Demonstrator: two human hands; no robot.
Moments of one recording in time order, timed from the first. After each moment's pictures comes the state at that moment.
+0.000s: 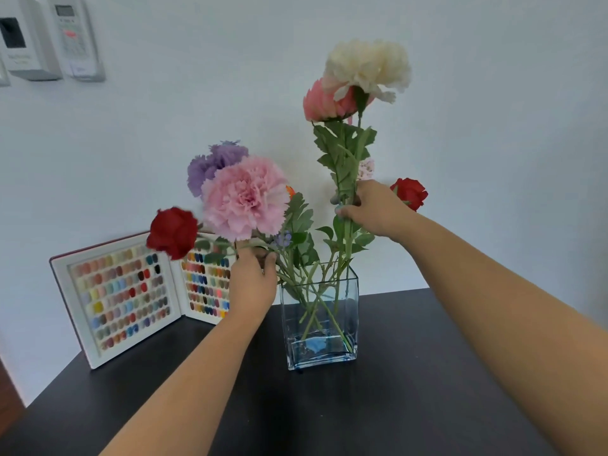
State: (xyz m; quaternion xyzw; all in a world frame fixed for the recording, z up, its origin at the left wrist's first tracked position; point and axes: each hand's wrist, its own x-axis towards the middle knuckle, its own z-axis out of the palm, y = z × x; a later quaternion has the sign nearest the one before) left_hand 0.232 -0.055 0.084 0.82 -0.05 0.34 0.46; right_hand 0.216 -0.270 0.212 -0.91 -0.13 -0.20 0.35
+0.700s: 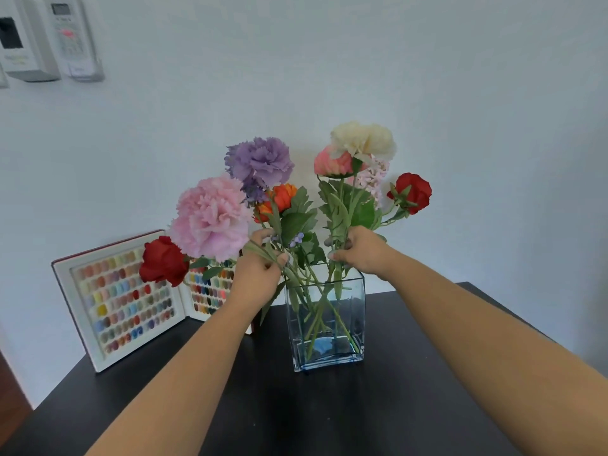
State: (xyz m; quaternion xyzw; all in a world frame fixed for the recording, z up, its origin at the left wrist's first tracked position) left_hand 0.250 -0.042 0.093 0.82 -0.15 0.26 0.48; right_hand 0.249 -0.258 0.139 -0.90 -0.09 -0.07 0.43
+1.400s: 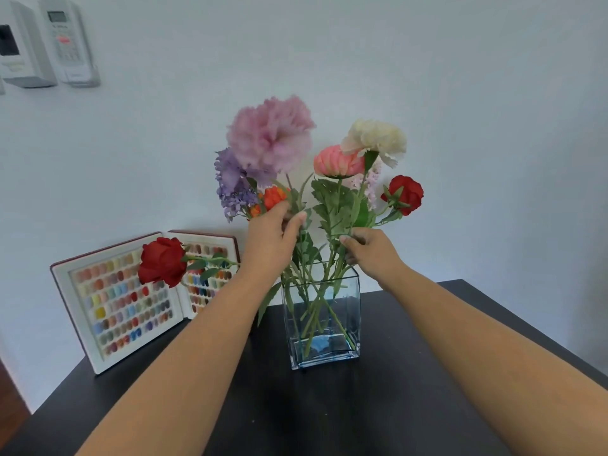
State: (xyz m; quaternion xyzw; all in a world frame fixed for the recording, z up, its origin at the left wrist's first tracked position) left_hand 0.230 -0.075 0.151 0.81 -0.23 0.36 0.41; right_hand 0.243 -0.271 0.117 -0.82 -0.06 -0.21 0.53
